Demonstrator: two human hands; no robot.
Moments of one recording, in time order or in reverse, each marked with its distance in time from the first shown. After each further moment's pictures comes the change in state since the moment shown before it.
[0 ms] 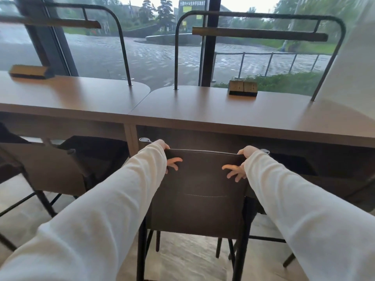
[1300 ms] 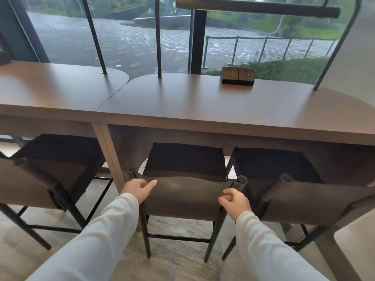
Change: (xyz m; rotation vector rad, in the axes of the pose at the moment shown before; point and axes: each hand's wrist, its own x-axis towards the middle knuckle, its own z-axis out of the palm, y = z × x) left_hand 0.154 -0.051 -0.056 1.229 0.280 0.604; right_hand 0.160 0.041 -0.077 -1.211 0.037 -0.736
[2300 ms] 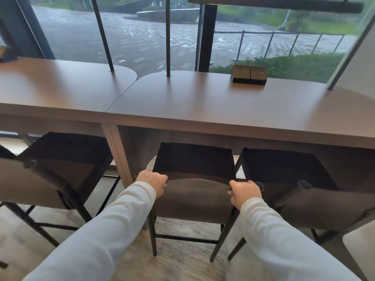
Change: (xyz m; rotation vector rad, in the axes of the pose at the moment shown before) left_hand 0.025 0.030 -0.021 1.015 0.009 0.533; right_hand 0.042 -0.032 0.005 -1.125 0.135 -0.463
